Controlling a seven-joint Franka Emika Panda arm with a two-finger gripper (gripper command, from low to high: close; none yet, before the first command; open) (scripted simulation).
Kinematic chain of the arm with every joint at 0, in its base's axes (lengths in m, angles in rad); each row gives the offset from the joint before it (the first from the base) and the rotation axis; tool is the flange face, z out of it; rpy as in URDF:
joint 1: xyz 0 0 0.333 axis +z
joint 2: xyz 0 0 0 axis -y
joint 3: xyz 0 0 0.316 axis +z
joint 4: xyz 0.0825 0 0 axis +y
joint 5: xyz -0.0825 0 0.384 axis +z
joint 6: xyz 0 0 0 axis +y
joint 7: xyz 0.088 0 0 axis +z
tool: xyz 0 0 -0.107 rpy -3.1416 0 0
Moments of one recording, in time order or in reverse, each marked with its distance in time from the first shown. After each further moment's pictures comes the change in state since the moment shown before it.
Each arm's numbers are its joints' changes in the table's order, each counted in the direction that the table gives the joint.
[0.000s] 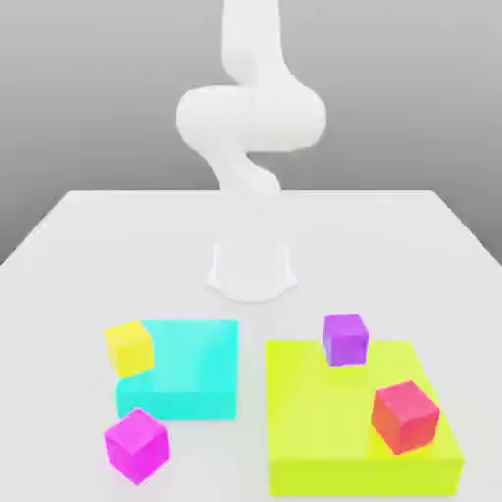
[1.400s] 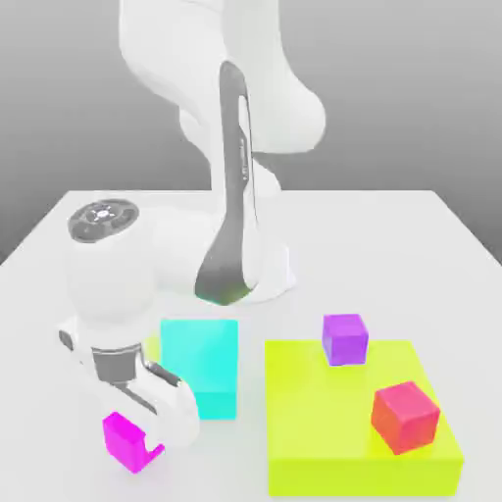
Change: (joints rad) arm -0.218 -0.931 -0.064 0.218 0.044 -0.422 -0.274
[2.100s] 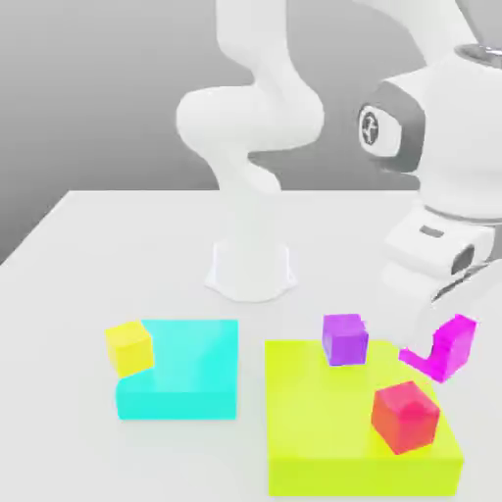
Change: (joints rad) arm 0.424 0.127 0.267 -0.097 -0.070 0.226 0.616
